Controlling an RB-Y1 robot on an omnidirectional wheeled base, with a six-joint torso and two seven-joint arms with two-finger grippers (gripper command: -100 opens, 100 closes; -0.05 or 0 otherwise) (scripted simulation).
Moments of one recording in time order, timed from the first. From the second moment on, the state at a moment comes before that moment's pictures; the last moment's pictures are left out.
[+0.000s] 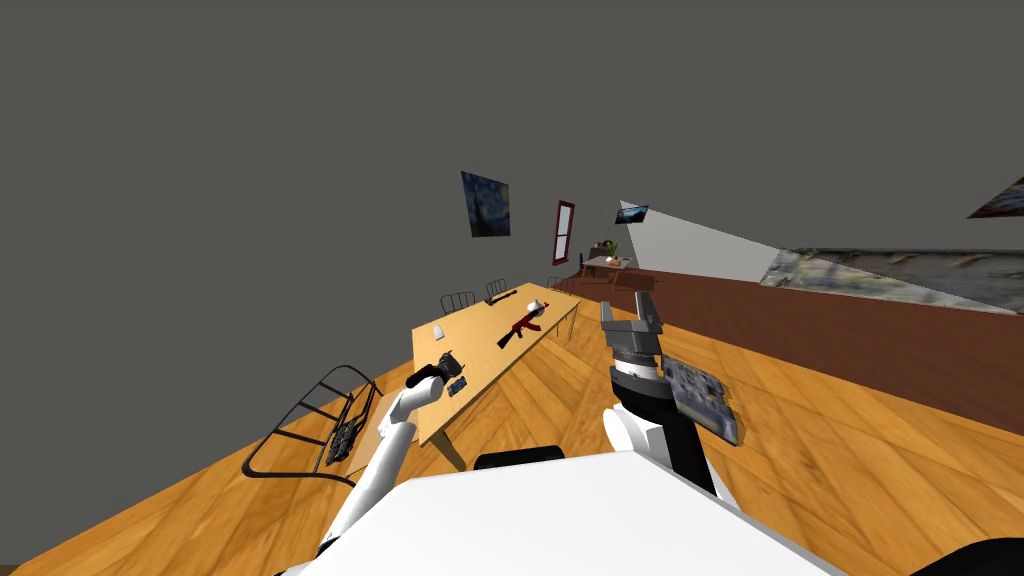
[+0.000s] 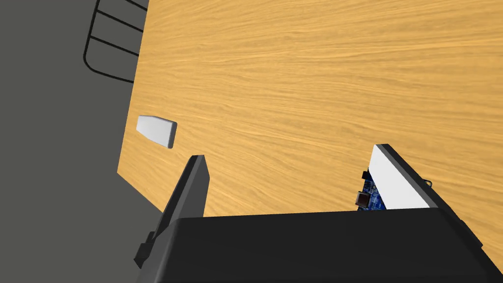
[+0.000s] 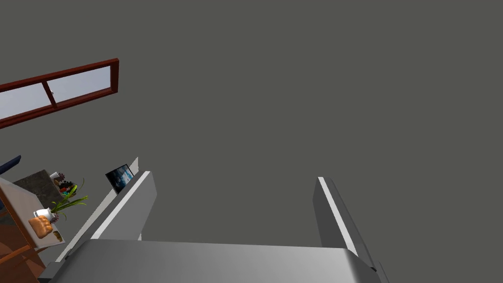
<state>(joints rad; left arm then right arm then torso) -0.10 0.22 0.11 -1.36 0.44 0.51 0.46 0.51 0.03 0.03 -2.36 -0.11 -0.51 0.02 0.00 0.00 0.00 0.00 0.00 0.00</state>
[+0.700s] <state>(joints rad) -0.17 0.26 0.13 -1.18 0.46 0.67 0.49 0.51 0.03 0.03 -2.36 -0.11 -0.51 0.02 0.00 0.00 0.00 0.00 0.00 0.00</state>
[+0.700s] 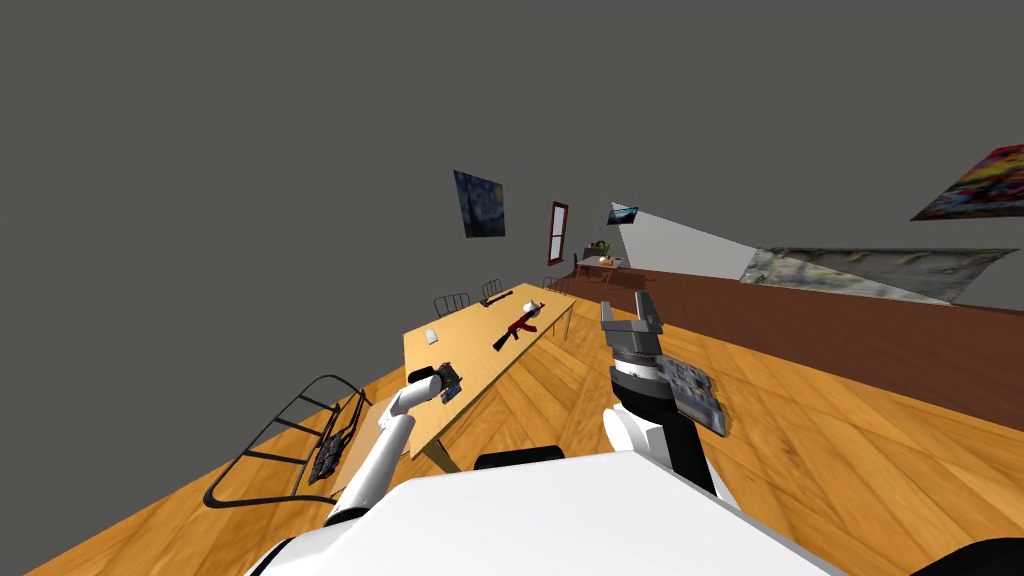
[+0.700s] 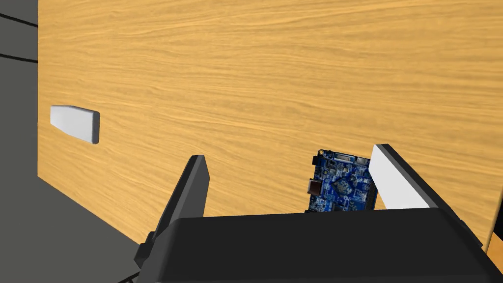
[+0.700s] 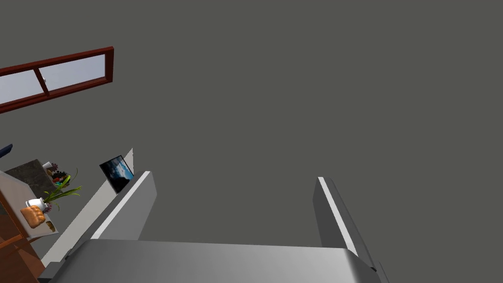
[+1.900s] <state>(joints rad) -0.29 0.36 0.14 -0.86 0.48 0.91 0.51 0.51 0.03 0.03 -2.36 -0.11 -0.51 0.02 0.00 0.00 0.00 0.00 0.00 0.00</state>
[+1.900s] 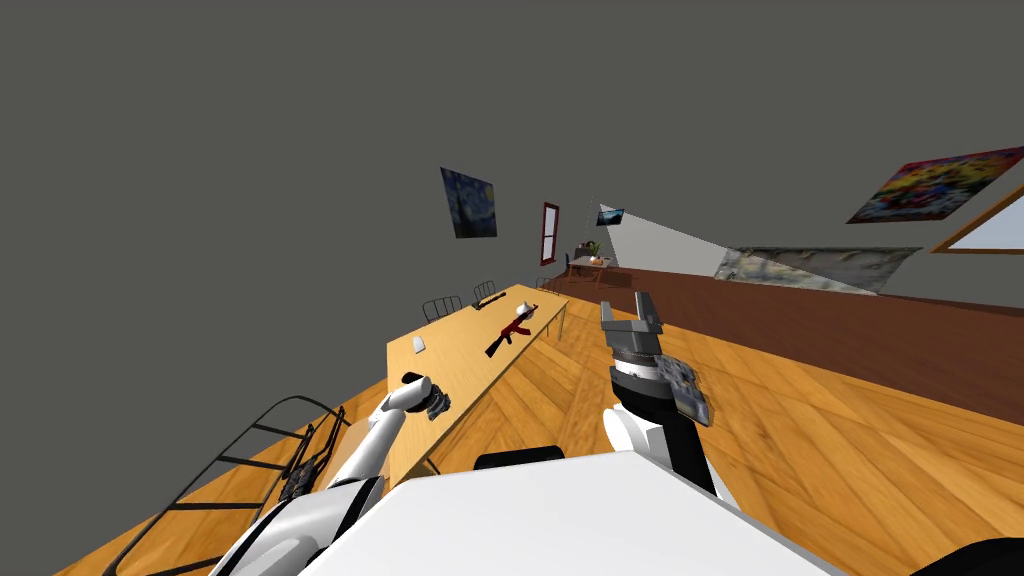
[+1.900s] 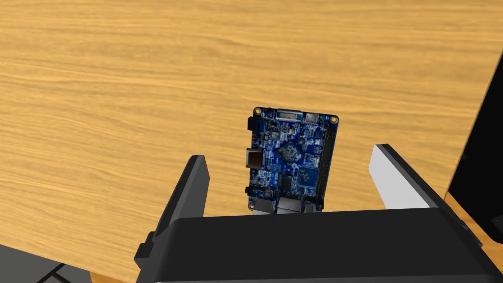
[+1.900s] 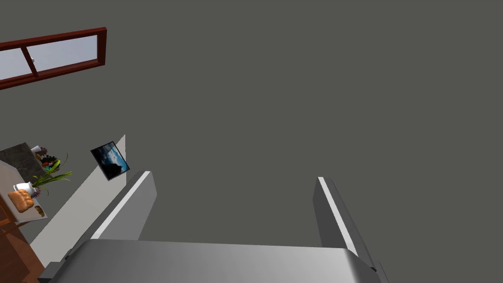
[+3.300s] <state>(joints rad) -0.29 0.36 0.15 -0.75 0.47 0.92 0.50 0.51 0.03 0.03 -2.36 -0.11 -0.51 0.02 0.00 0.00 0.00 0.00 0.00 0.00</state>
